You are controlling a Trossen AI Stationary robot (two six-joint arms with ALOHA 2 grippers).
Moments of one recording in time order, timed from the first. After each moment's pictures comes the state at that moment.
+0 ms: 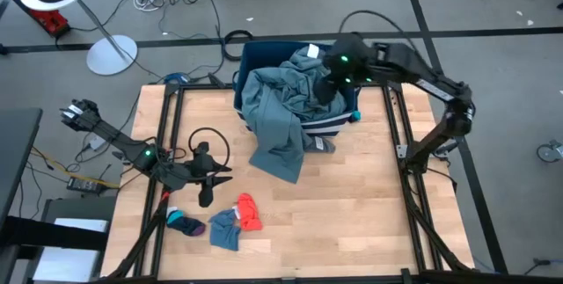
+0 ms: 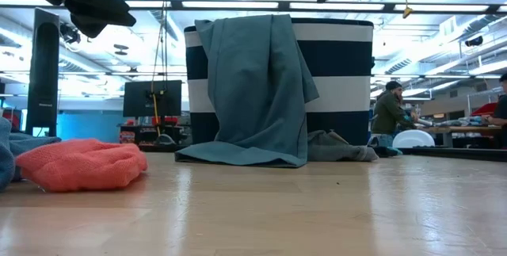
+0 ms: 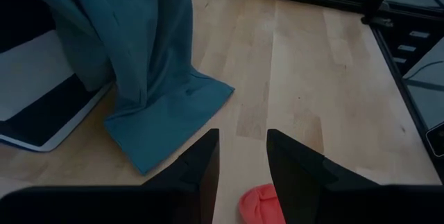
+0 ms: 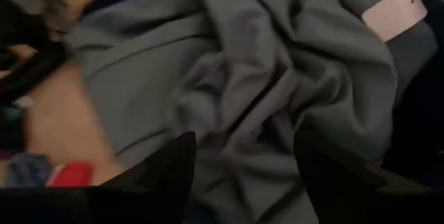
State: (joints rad) left arm -0.54 0.84 0.58 -0.31 -0.58 -0.50; right arm -0.32 1.56 1.95 -1.23 0.16 0.42
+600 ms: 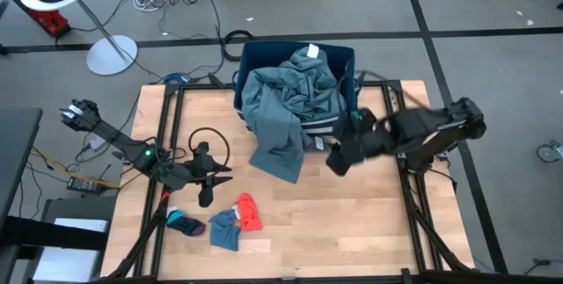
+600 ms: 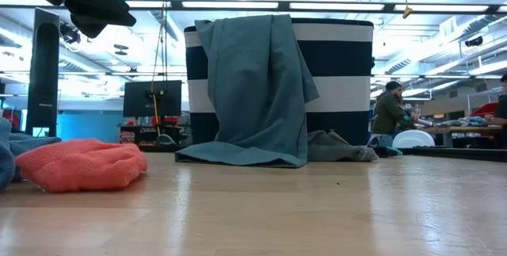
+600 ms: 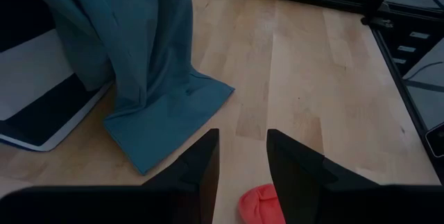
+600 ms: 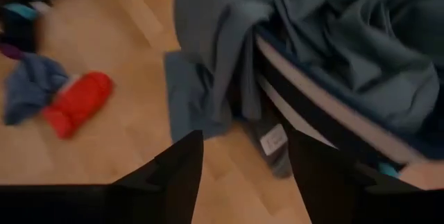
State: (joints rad) left arm -0.54 0.84 0.58 -0.31 -0.58 -0.51; right arm 0.33 1.48 1.76 -1.37 0.58 0.80
